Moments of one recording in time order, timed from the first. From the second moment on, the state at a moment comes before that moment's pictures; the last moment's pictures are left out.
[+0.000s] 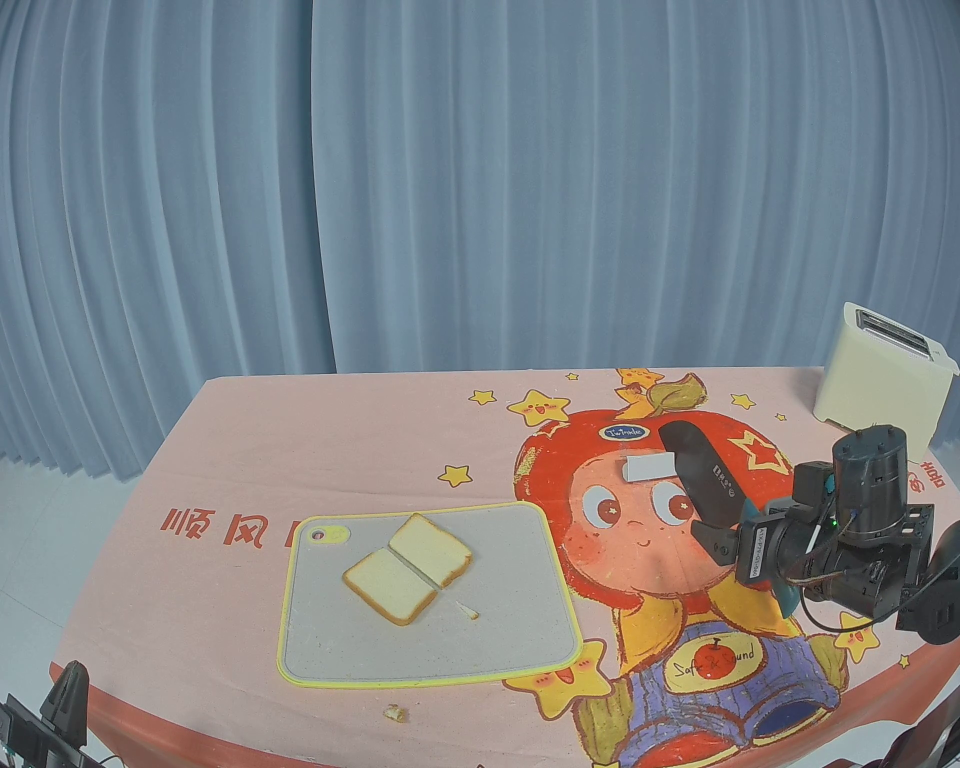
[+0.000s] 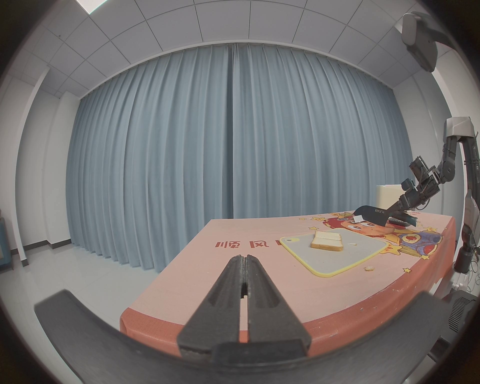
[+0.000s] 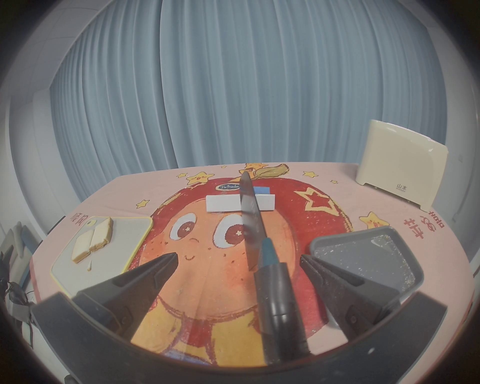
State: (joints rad) left arm 0.00 0.02 -0.02 0.00 -0.02 0.02; right arm 0.53 1.58 -0.47 -0.53 -0.32 0.30
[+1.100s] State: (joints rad) left arm 0.00 0.02 -0.02 0.00 -0.02 0.02; right arm 0.62 1.43 -0.48 -0.52 -0.37 0.24
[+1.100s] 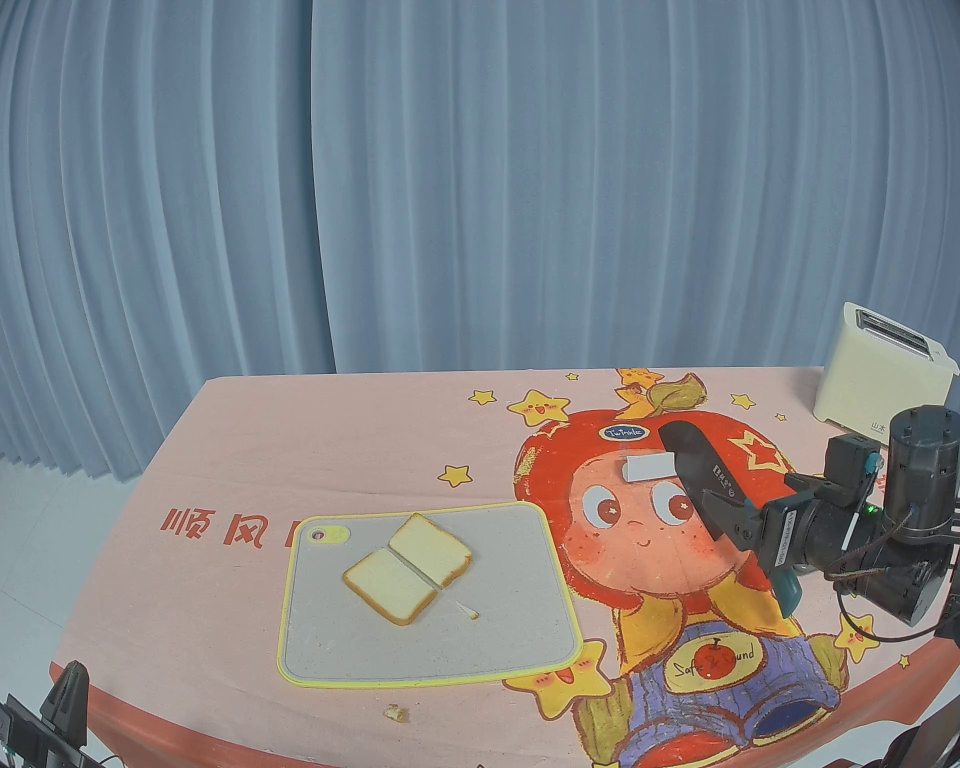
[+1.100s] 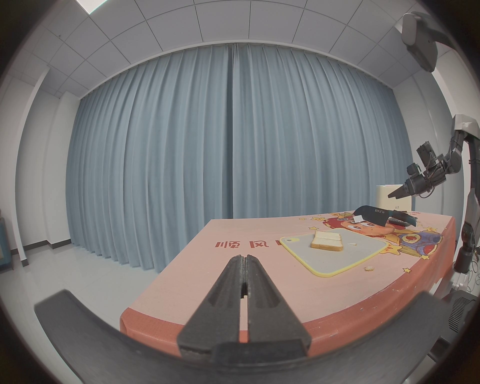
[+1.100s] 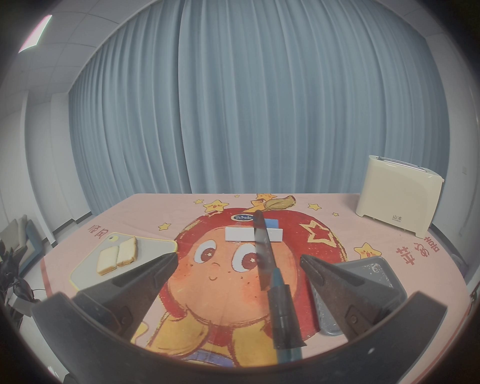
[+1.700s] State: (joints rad) left arm 0.00 0.02 -0.02 0.00 -0.02 0.02; right arm 0.74 1.40 -0.47 -0.53 -0.40 0.24
